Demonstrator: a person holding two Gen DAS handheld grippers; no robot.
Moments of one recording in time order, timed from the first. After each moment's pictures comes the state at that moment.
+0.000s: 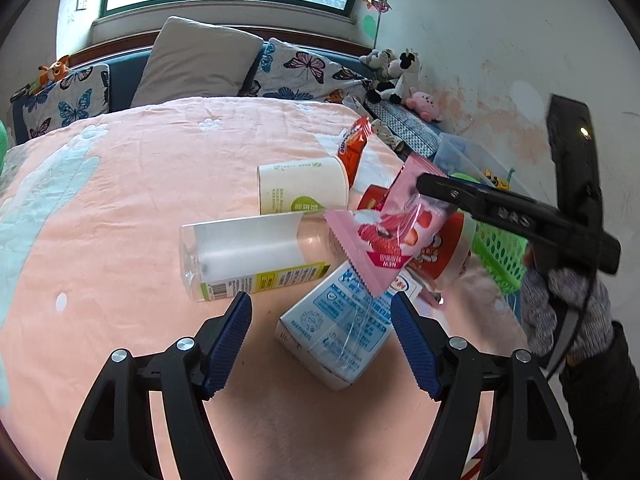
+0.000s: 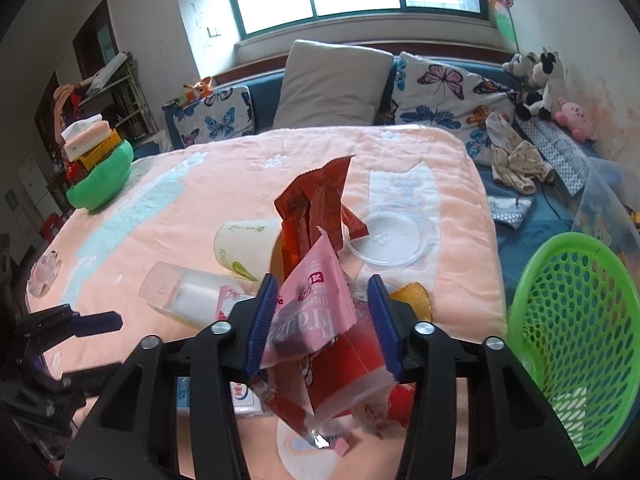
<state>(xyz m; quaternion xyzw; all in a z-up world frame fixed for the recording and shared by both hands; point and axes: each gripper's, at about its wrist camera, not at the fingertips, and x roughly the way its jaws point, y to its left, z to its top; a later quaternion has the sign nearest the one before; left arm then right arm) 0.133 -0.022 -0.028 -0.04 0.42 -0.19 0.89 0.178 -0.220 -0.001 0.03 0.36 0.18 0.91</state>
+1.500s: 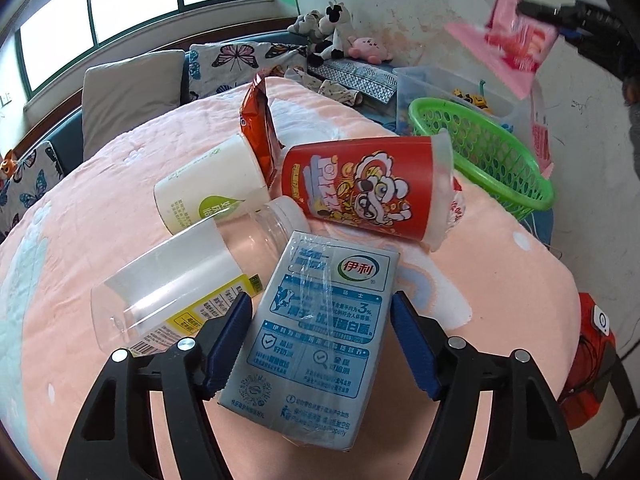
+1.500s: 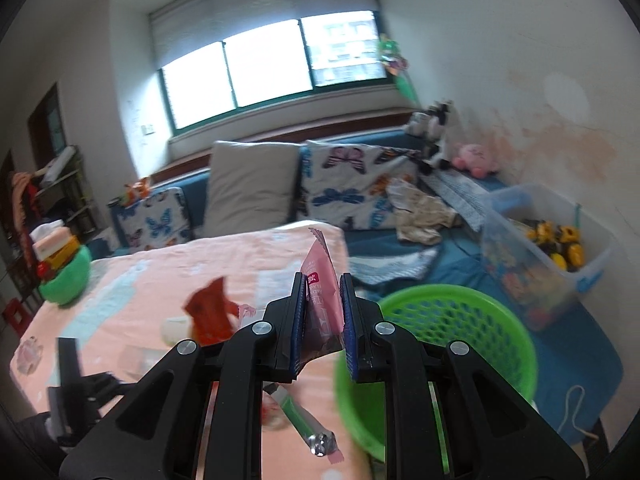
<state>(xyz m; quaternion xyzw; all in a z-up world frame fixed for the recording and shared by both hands) 0.152 -0.096 -0.059 0.12 0.41 -0.25 0.87 0.110 -0.368 0.085 0.09 0.23 0.03 0.97</state>
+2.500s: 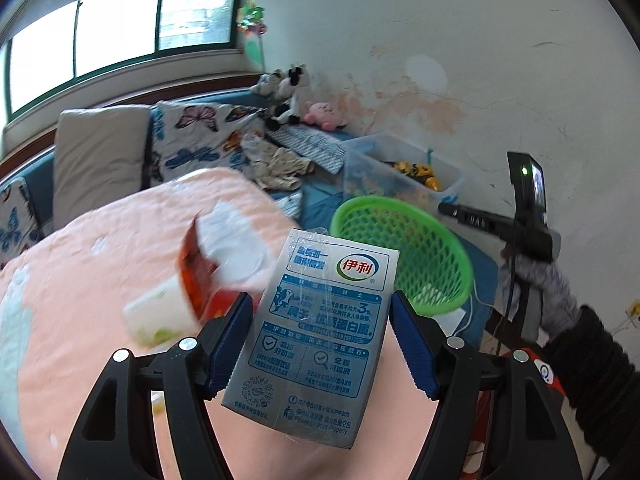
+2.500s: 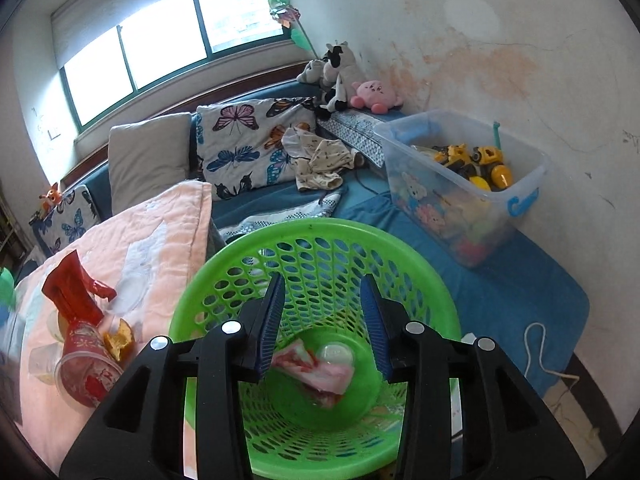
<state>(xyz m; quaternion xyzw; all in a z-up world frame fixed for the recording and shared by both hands) 0.150 -0.157 0.047 0.07 0.34 -0.33 0.88 0.120 -0.470 -0.010 0.13 0.31 -0.12 0.93</state>
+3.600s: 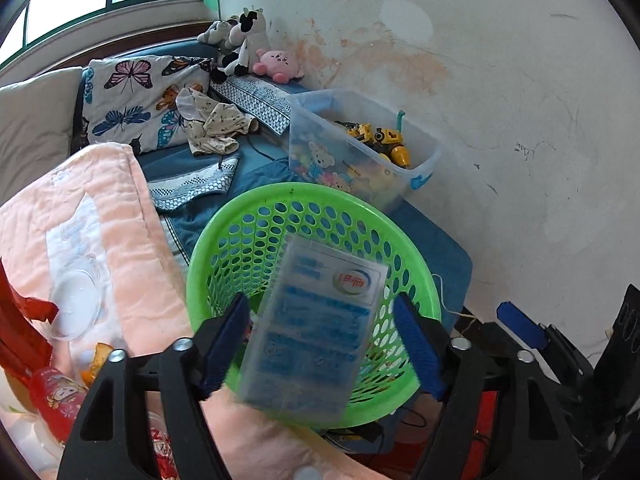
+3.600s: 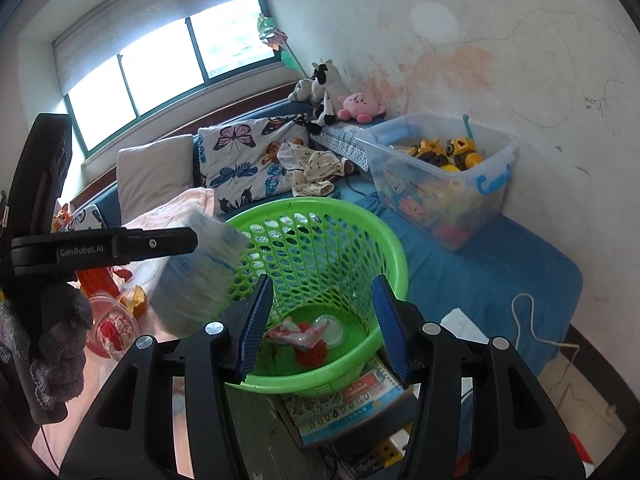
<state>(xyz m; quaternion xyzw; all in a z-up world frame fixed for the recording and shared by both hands) 0.220 -0.344 -0.007 0.05 0.43 -0.37 0.83 0.025 -0.477 -0.023 0.17 0.27 -0.12 0.94</state>
